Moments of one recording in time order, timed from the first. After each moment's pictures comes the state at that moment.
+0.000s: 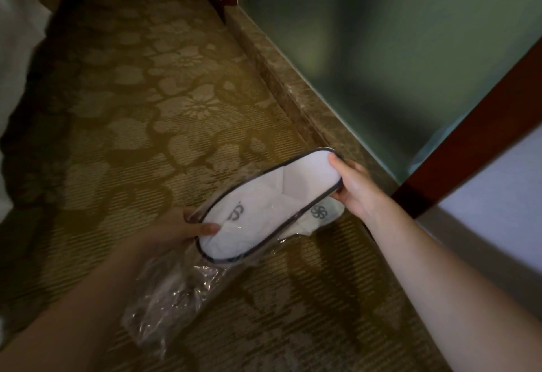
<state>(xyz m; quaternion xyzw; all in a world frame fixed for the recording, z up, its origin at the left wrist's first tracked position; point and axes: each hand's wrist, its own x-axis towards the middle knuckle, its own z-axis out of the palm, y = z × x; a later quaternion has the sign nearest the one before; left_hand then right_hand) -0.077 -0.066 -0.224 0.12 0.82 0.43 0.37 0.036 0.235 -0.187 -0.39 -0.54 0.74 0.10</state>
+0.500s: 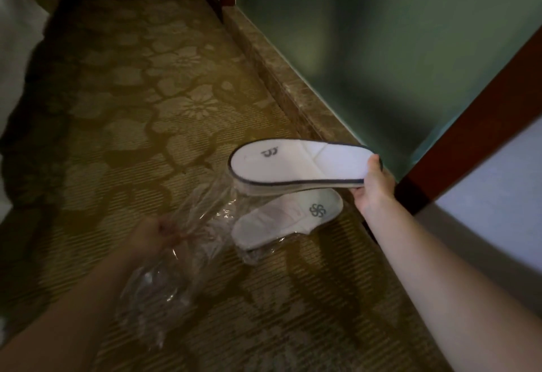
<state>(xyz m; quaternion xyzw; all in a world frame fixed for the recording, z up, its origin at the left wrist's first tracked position) -0.085 -0.101 -0.252 0.13 0.90 0.33 0.25 0.045 0.250 -0.194 -0.45 -0.36 0.75 0.32</state>
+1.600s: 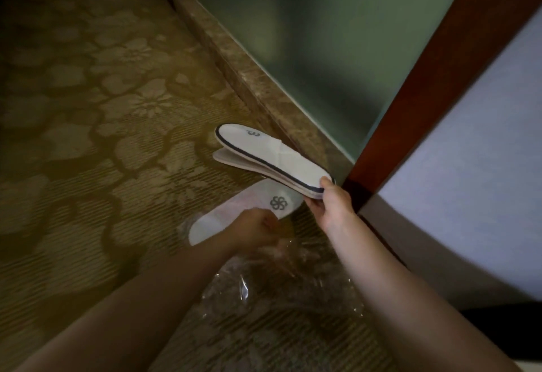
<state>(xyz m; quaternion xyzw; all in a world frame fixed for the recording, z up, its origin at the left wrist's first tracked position) 0.005 0.112 -0.262 0.39 0.83 0.23 0.32 0.082 0.250 -0.219 -0.51 -0.29 0.78 0.23</state>
